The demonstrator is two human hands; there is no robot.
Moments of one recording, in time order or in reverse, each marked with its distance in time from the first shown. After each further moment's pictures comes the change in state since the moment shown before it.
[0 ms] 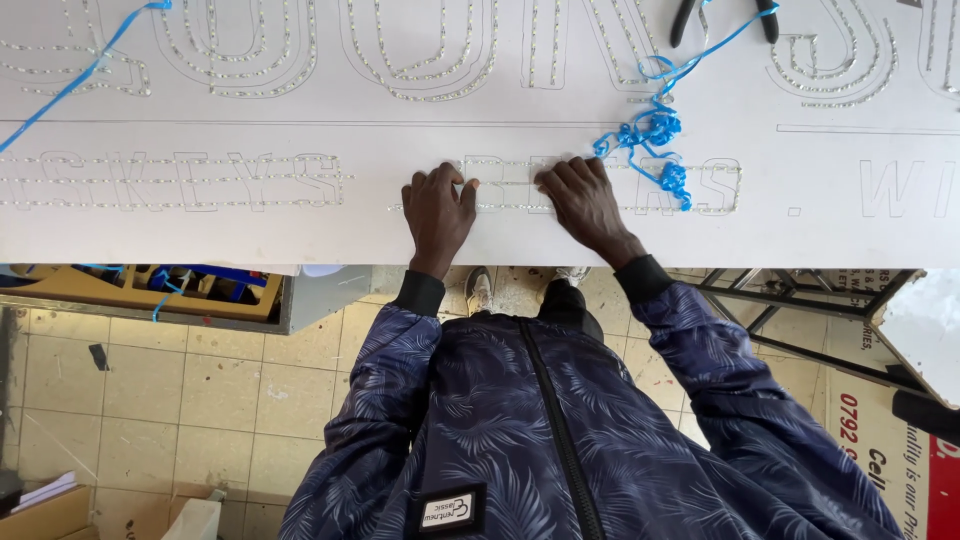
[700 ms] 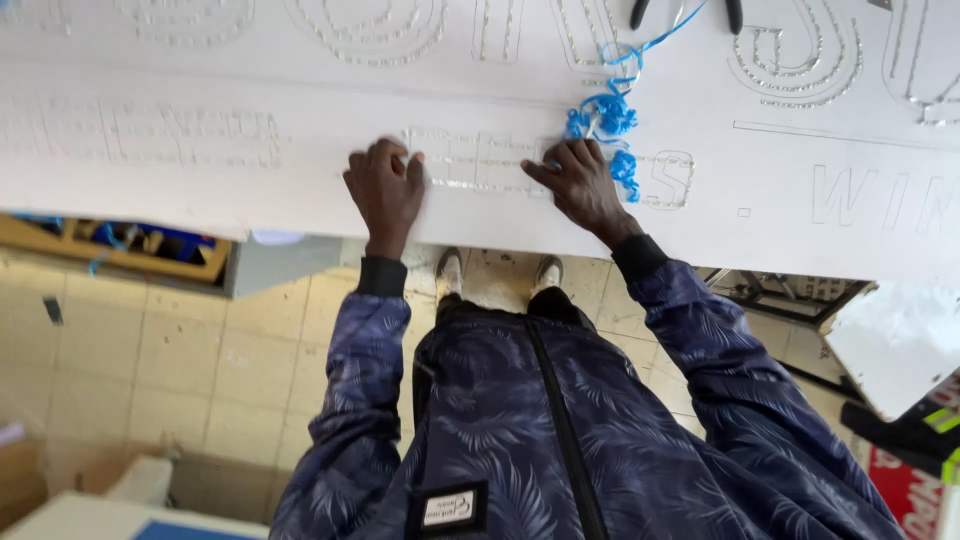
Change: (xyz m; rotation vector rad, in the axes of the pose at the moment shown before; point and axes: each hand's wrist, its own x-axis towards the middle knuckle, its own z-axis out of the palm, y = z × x) left_hand -0.016 0.010 0.028 0.051 0.205 -0.135; right_hand -0.053 0.090 -0.006 0.063 0.154 -0.247
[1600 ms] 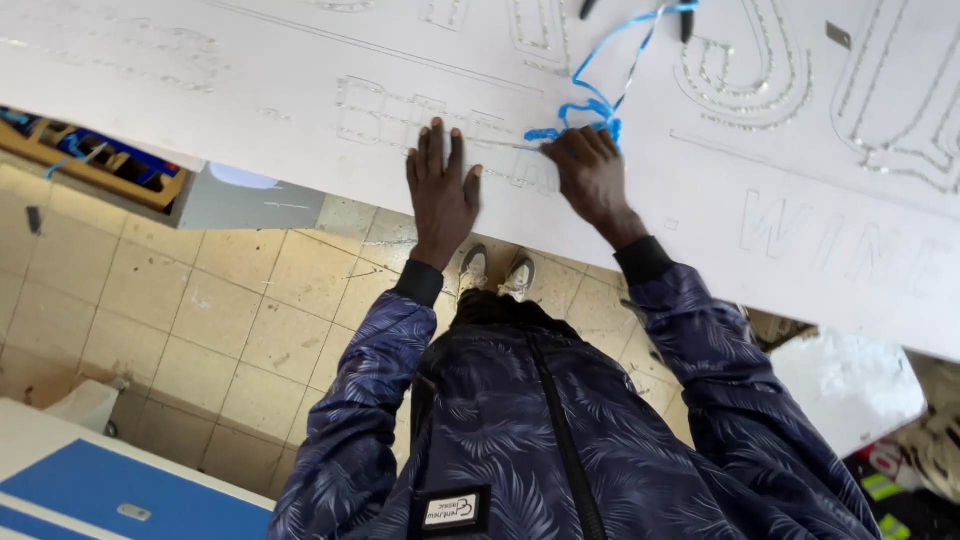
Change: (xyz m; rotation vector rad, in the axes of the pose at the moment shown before) left_hand -0.109 0.160 0.117 0.194 0.149 0.177; right_hand -0.065 0.090 -0.064 0.095 0.059 0.000
